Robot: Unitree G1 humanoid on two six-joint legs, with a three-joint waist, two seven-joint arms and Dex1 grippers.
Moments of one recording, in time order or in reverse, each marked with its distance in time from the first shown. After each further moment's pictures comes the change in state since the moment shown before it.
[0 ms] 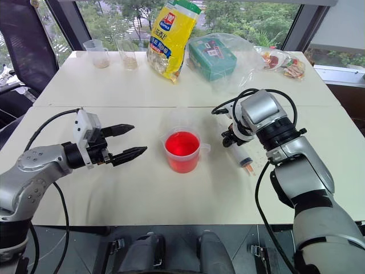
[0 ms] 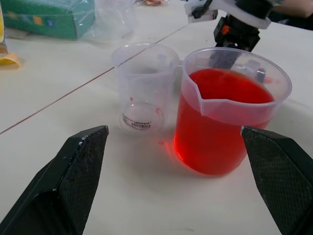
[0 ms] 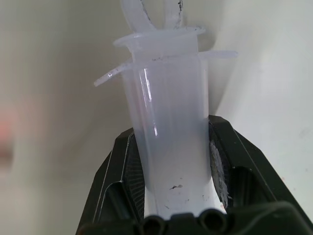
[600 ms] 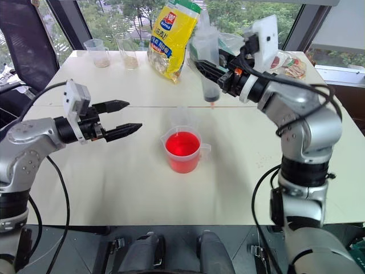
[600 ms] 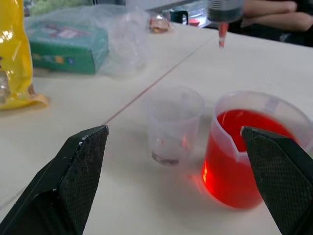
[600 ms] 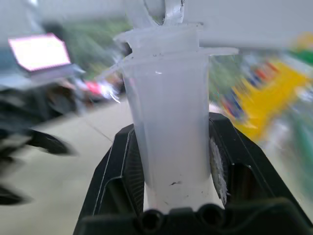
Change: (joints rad) left arm -0.265 0.023 0.002 0.183 -0.018 0.033 -0.092; right arm 0.363 0.199 -0.604 -0.766 0.255 -0.754 -0.006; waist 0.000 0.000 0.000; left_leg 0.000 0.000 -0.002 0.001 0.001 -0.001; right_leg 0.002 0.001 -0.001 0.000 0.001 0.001
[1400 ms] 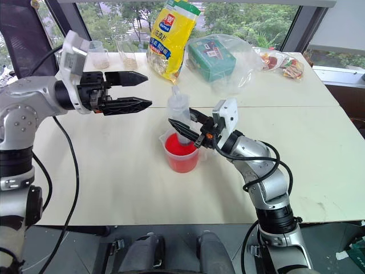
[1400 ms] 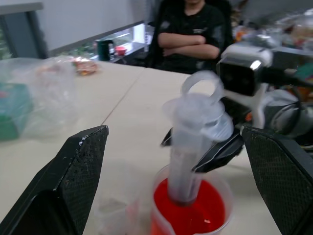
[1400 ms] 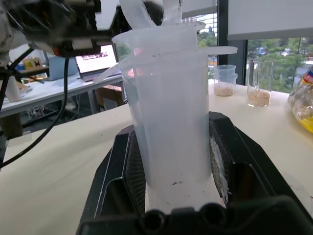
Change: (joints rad) left arm -0.382 -0.028 -0.084 0.146 -0.109 0.181 -0.233; right arm 0.389 0.099 0.262 0.029 -0.090 -0.429 0.078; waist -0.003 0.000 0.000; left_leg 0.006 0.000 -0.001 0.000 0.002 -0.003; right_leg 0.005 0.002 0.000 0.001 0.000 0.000
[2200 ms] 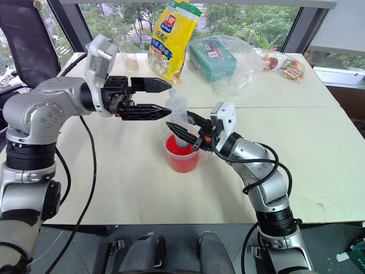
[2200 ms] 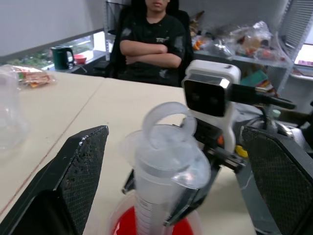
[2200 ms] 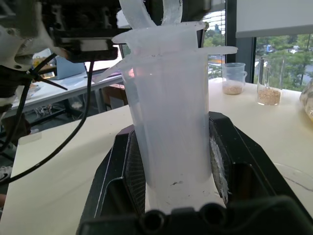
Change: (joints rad) left arm -0.033 -0.129 -0.077 0.056 0.045 -0.027 -0.014; right arm 0.001 -0.002 0.005 -0.024 0.012 0.033 -0.009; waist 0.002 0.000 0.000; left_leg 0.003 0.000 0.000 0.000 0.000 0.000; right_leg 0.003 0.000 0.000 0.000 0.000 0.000
